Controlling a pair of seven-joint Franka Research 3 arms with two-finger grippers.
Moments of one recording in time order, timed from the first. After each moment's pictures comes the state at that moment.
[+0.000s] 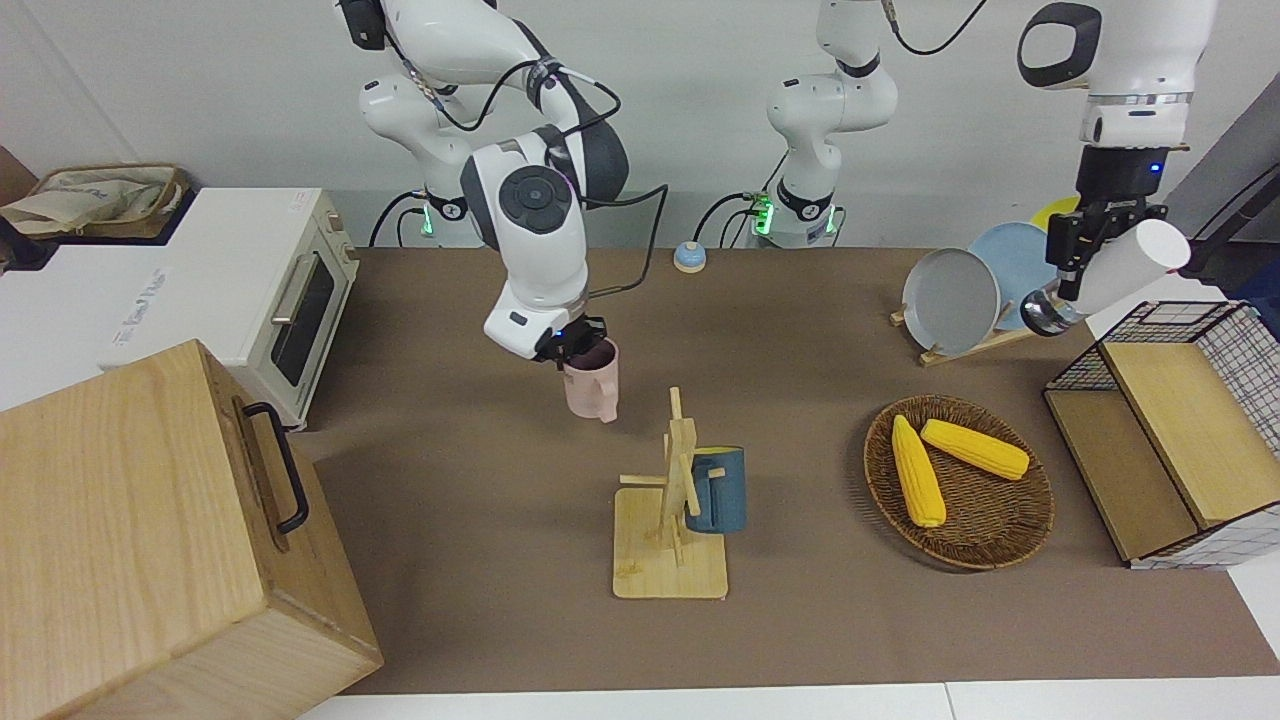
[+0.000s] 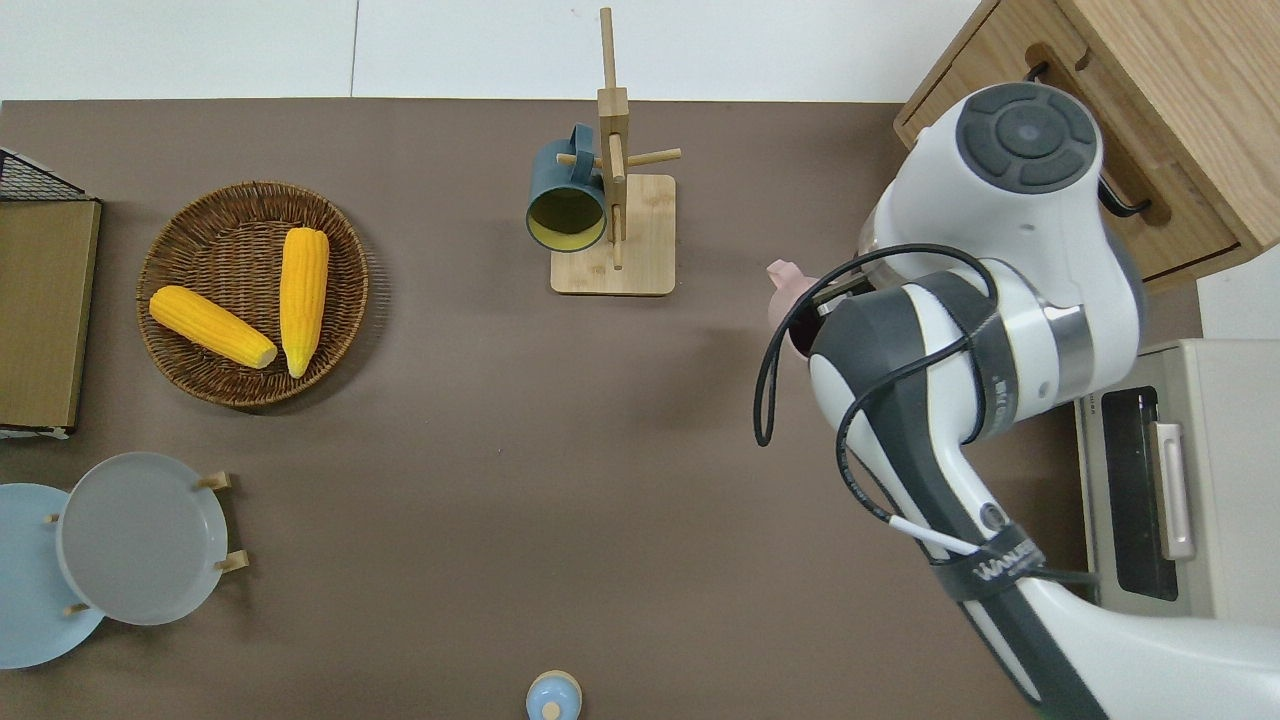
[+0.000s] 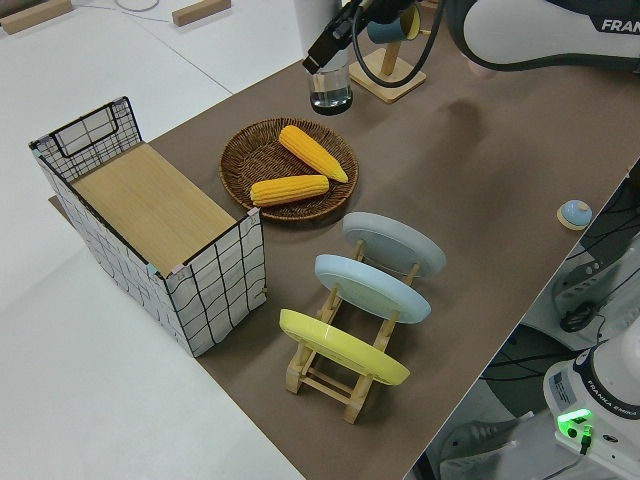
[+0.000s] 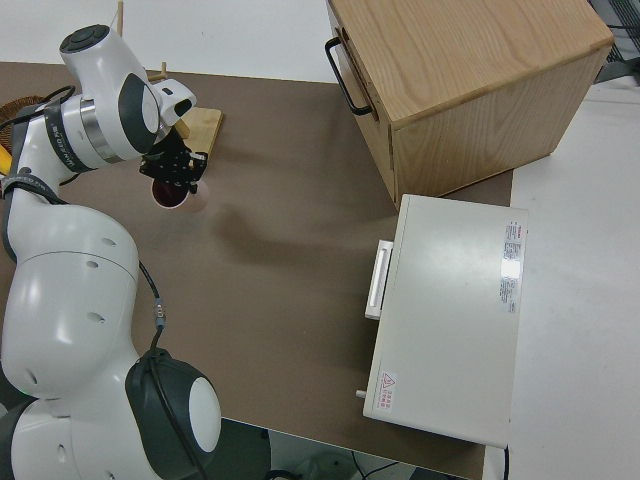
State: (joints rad) left arm 0.08 -0.22 0.09 -1.99 -0.05 2.31 0.00; right arm 0.39 0.37 0.03 -1.51 0.06 1.74 0.26
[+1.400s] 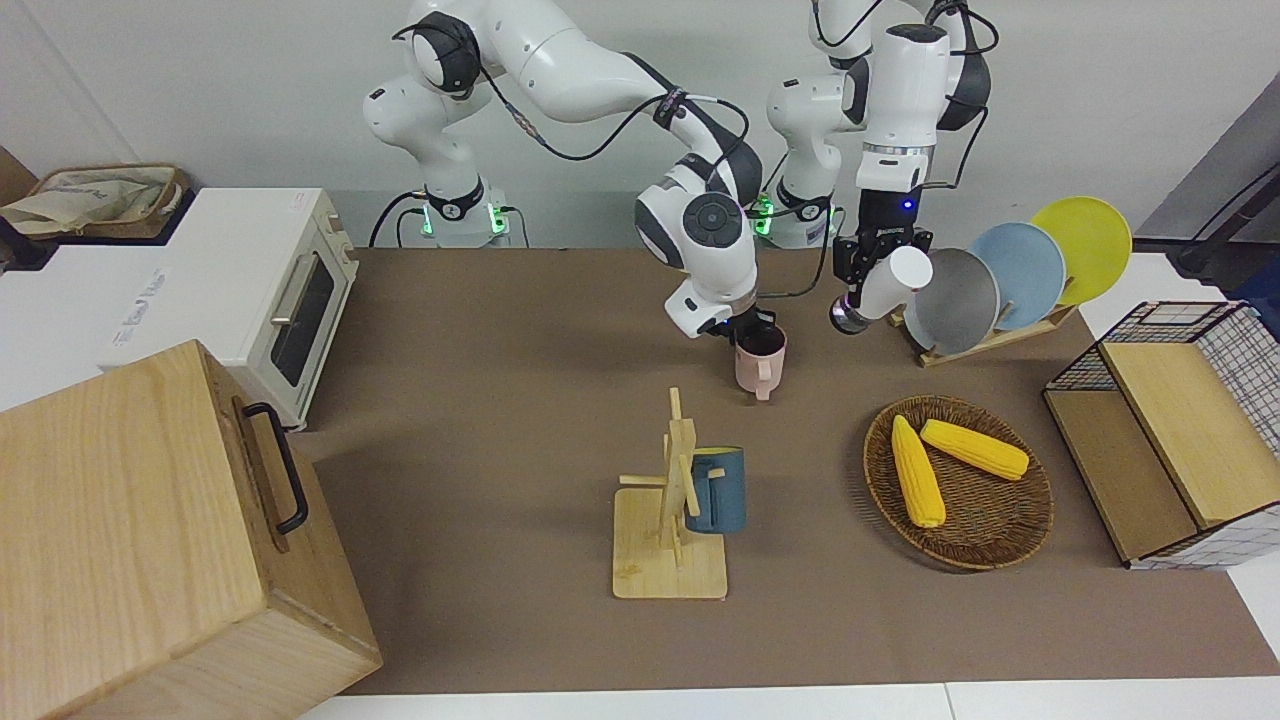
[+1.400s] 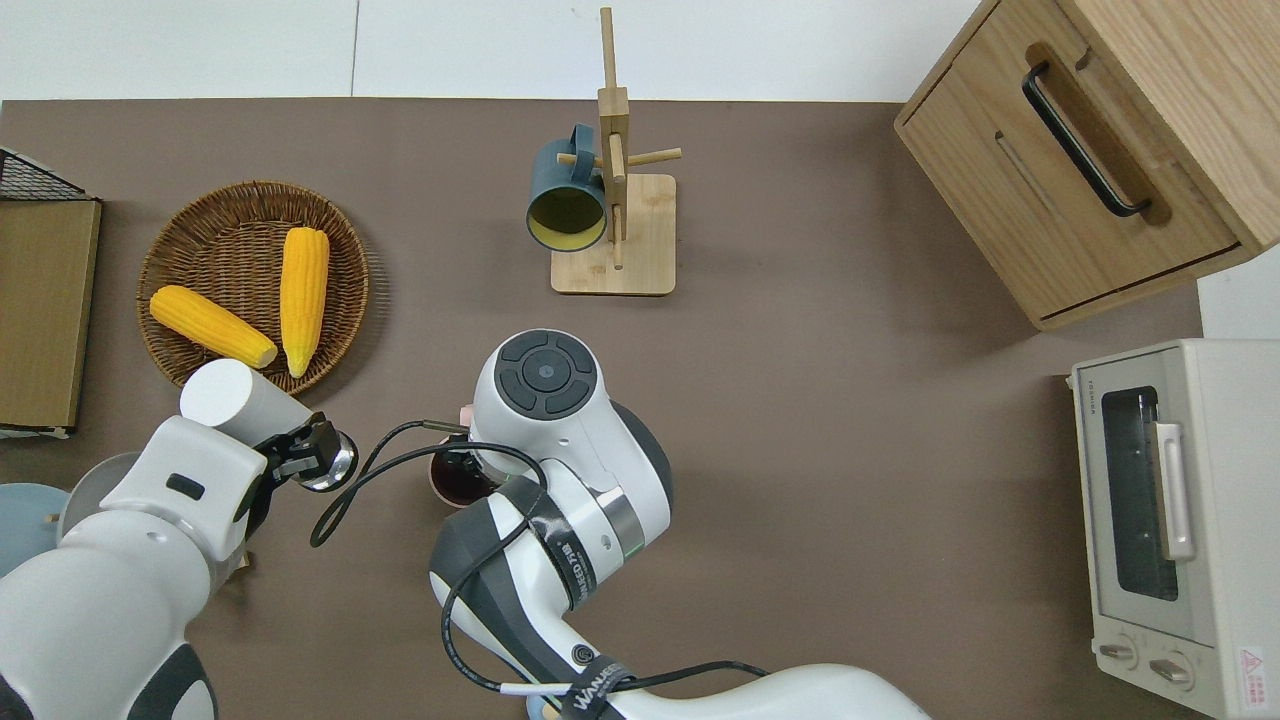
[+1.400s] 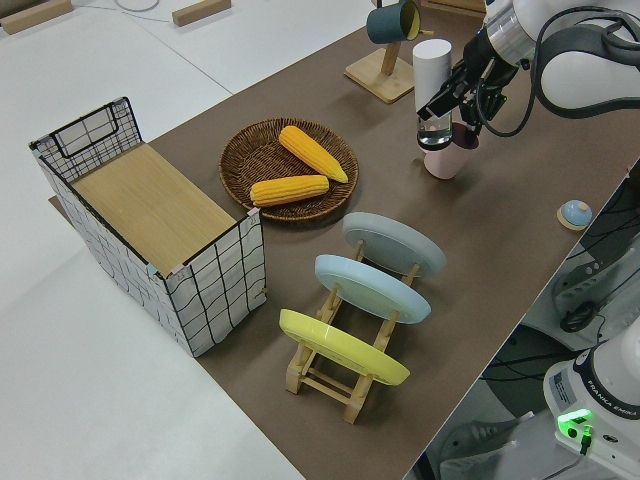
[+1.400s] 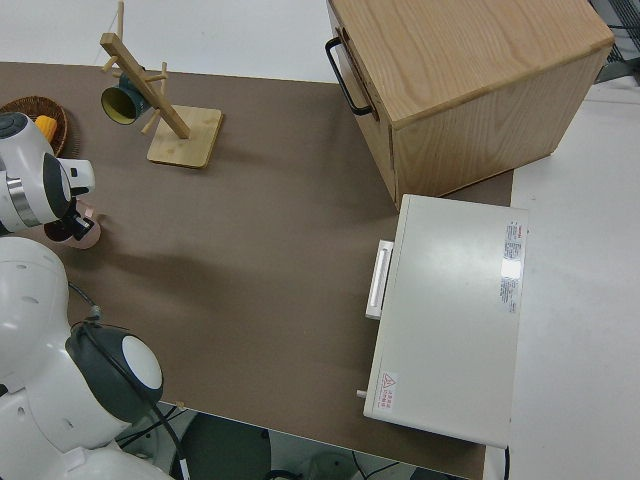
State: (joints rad) left arm 0.08 -0.46 -0.25 -2.48 -0.04 2.50 -0.34; right arm 0.71 0.59 0.03 -1.43 0.35 2.02 0.83
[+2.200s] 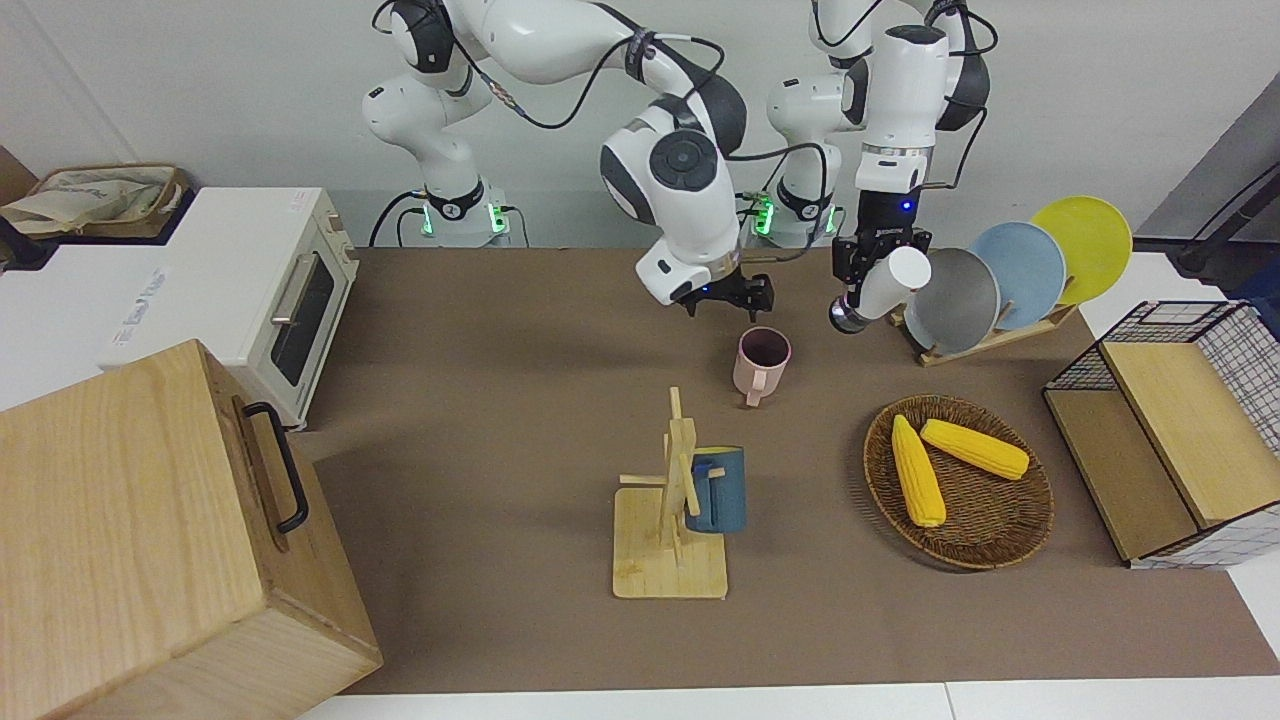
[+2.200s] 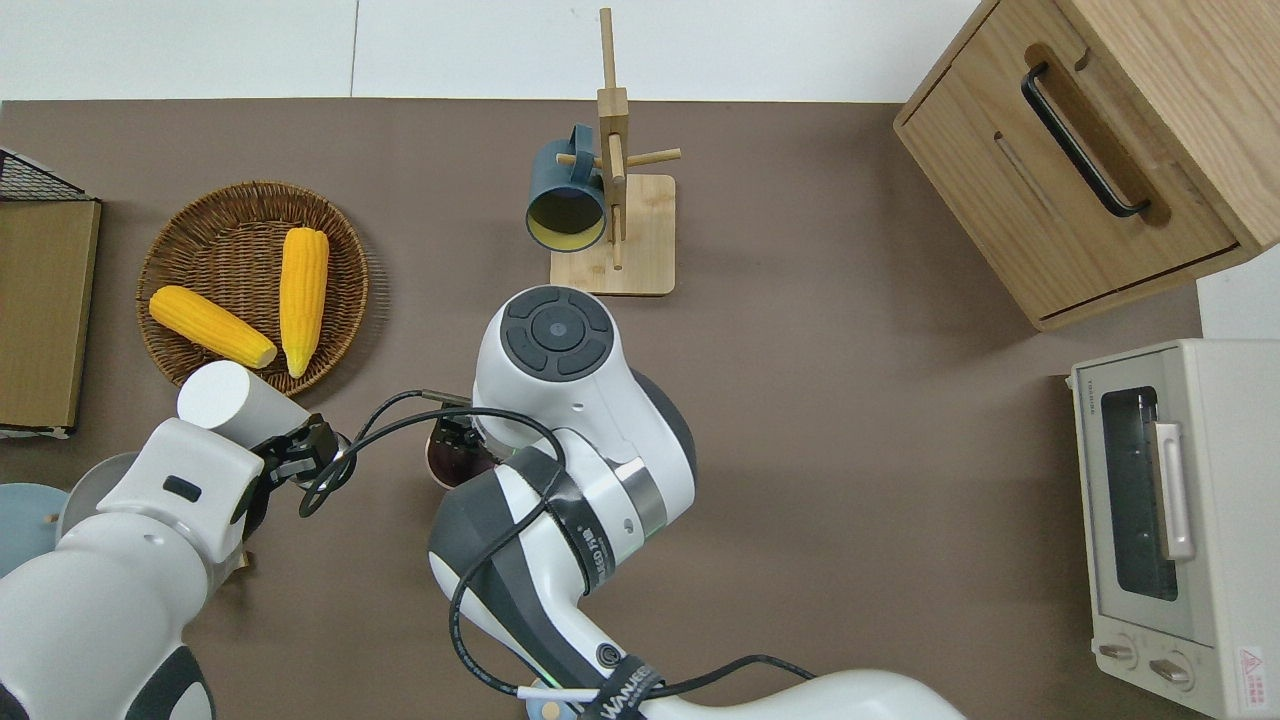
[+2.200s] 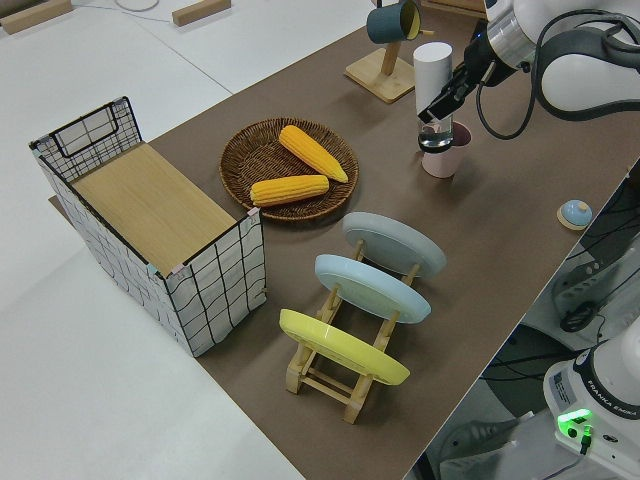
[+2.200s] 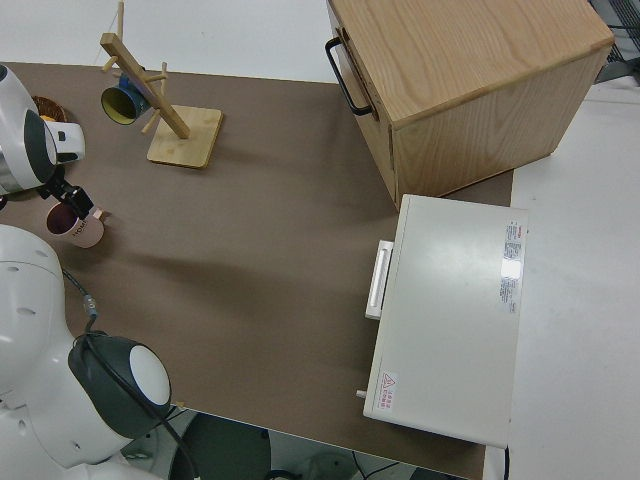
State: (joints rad) left arm 0.08 -0.46 -0.25 -2.49 -0.04 2.50 -0.34; right arm 0.65 0.47 -0.02 -1.31 0.35 1.80 0.86
